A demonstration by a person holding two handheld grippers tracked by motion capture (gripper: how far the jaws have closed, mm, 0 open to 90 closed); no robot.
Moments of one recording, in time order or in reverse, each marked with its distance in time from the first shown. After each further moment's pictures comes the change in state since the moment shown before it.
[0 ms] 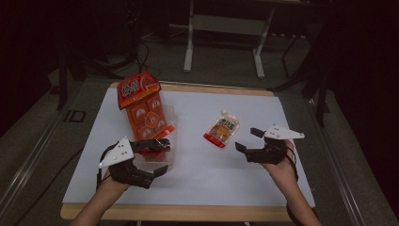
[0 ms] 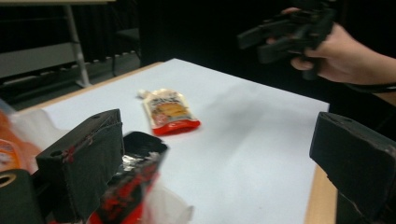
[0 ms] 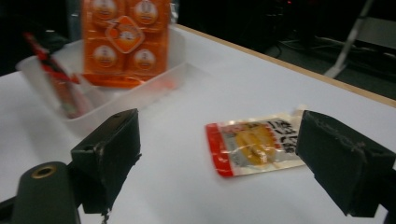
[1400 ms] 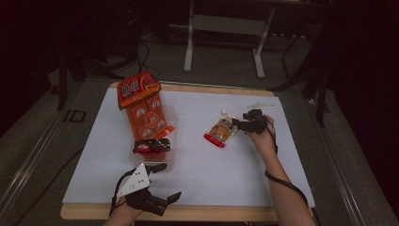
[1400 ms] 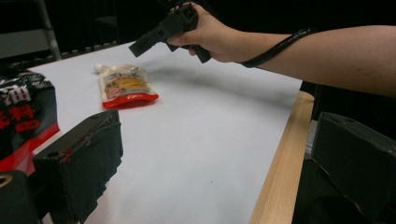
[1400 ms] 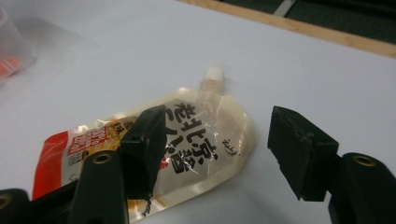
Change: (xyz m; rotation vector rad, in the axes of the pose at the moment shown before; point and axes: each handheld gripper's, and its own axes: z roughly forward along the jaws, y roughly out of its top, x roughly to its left) left arm -0.049 -0.045 0.019 0.020 -0.034 -0.003; right arm -0.102 -0.015 0.122 0.210 -0.190 0.136
